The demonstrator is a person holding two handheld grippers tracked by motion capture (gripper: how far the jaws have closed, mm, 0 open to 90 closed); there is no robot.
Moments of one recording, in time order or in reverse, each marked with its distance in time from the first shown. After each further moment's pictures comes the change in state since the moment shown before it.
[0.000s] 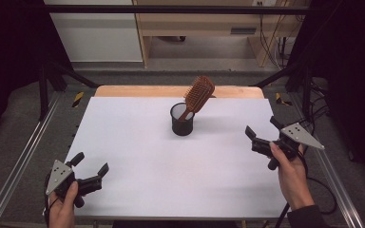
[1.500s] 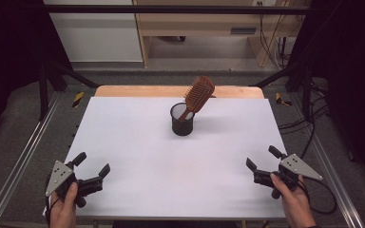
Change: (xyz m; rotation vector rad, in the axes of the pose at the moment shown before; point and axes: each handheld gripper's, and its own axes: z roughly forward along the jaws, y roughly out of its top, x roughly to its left) left arm -0.002 -0.001 0.000 -0.028 -0.033 -0.007; right arm 0.006 -0.071 -0.042 0.103 0.064 -0.004
